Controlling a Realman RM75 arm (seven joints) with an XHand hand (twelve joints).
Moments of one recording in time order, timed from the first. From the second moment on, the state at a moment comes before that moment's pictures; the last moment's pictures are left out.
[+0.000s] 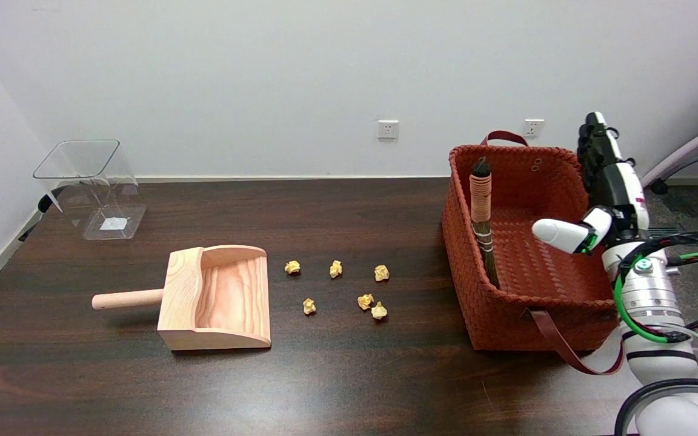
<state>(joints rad) -0.51 -0.86 1.37 -1.79 -1.69 1.08 0.53</state>
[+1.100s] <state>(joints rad) -0.31 -0.82 1.20 -1.65 -1.71 0.98 0.52</state>
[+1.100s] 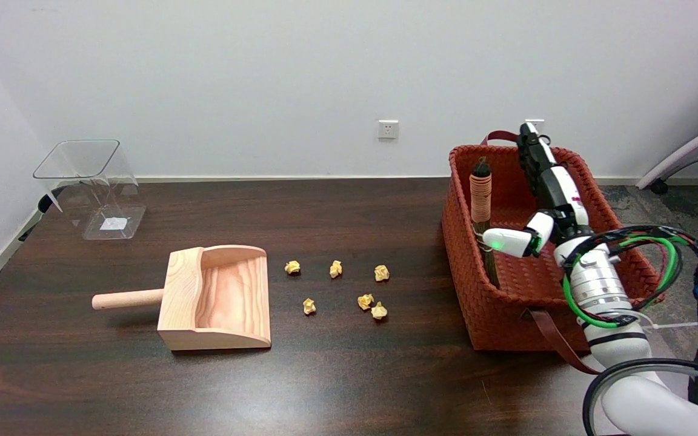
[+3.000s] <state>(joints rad) -0.16 -0.85 1.09 -1.66 -1.73 0.85 0.50</state>
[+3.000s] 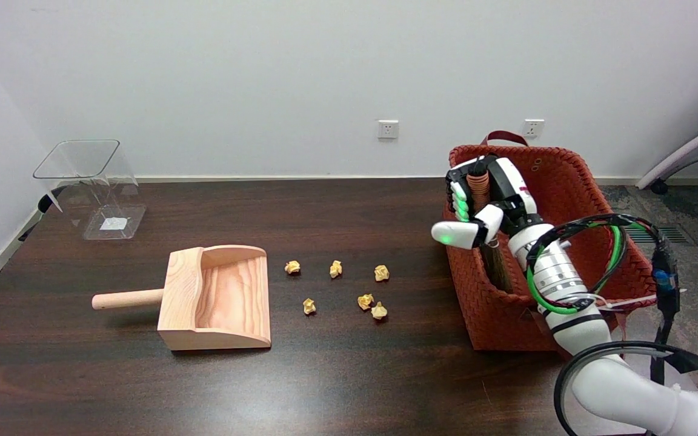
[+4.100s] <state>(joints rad) -0.14 -0.85 1.21 -1.71 -1.70 0.84 0.32</state>
